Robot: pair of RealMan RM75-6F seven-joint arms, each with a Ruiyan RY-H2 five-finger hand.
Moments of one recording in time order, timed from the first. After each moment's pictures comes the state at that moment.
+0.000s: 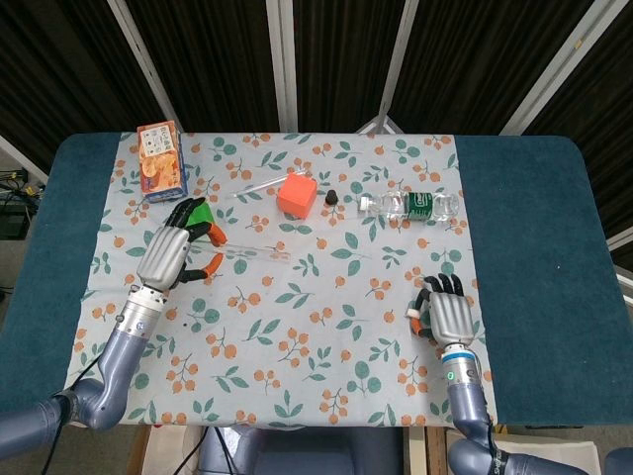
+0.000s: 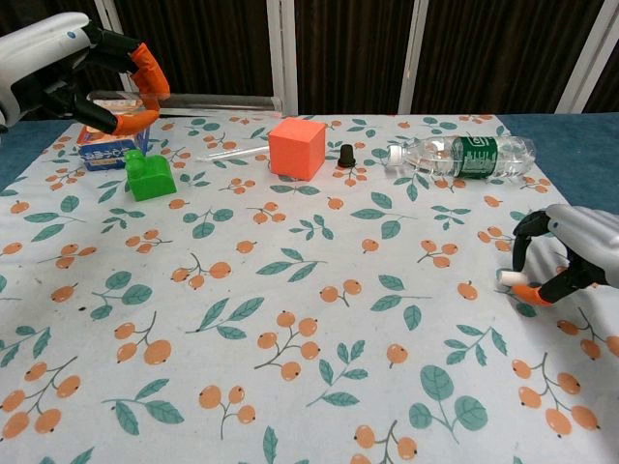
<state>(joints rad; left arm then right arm) -0.62 -1.51 -0.25 -1.49 1.34 1.21 -0.10 0.43 -1.69 0.19 -1.50 -0.97 1.24 -0.50</state>
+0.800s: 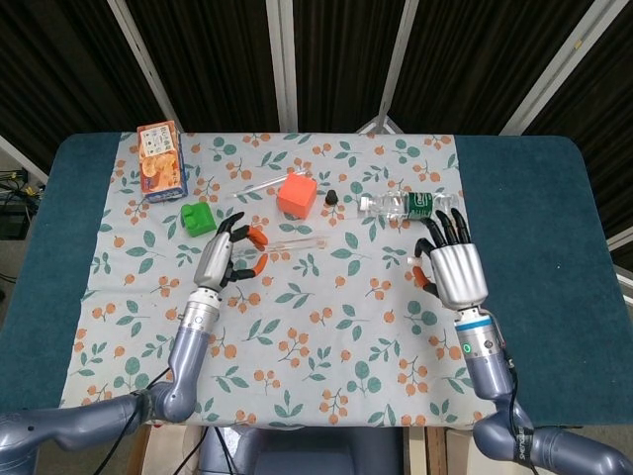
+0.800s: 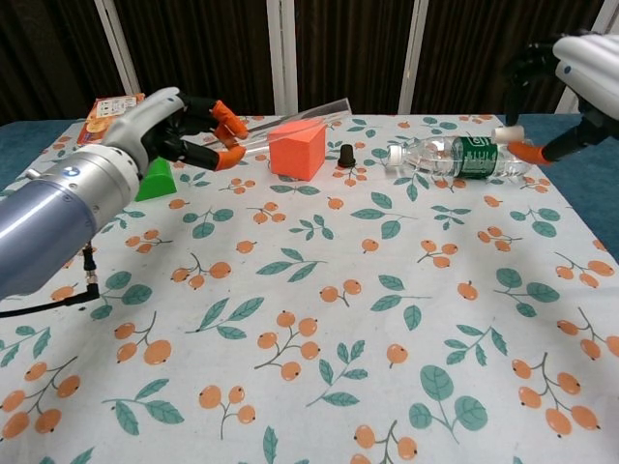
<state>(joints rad) -0.72 -1.86 -0.39 -1.33 1.07 1.12 -0.14 0.52 -1.53 0.26 -1.46 -1.37 1.33 -0.38</state>
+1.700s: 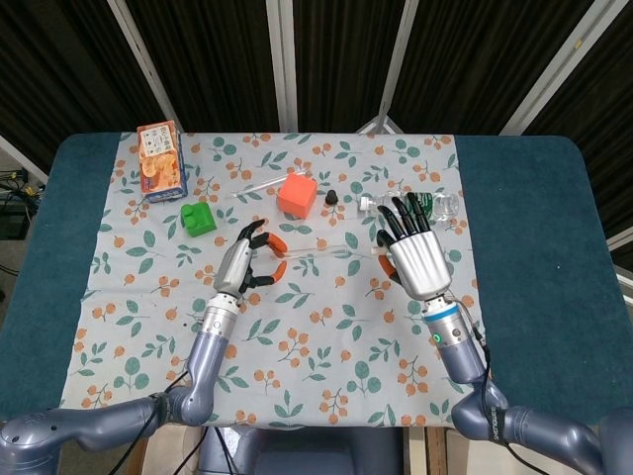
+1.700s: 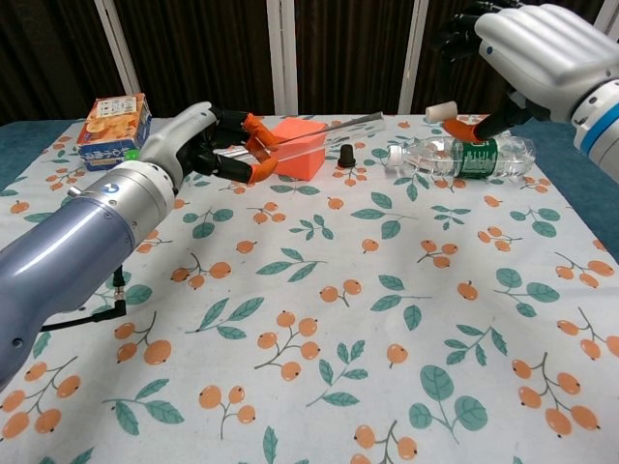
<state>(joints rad) -0.74 -1.94 -0.40 -1.30 1.08 1.11 -0.16 0.64 -1.63 0.27 -1.35 -1.46 1.34 -0.40</state>
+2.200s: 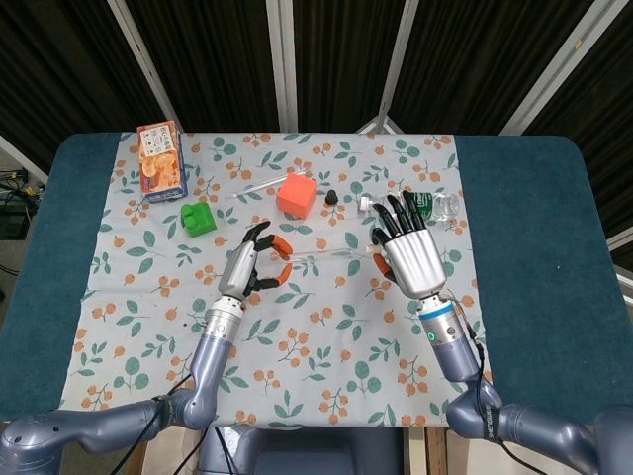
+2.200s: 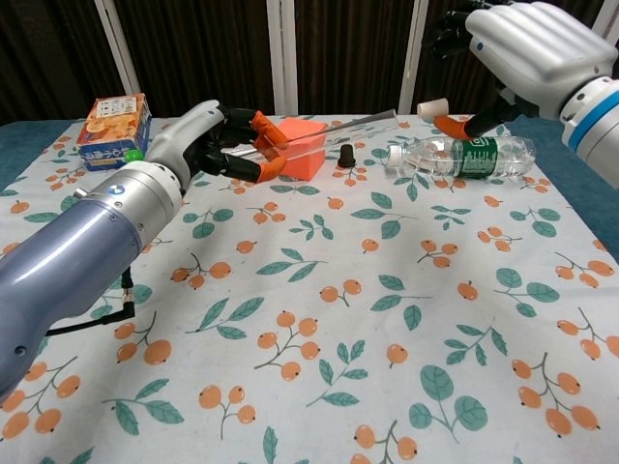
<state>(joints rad) -0.73 -1.95 -0.41 -1.31 1.10 1.12 -0.16 0.65 -1.64 0.27 -1.36 -1.44 1.33 -0.41</state>
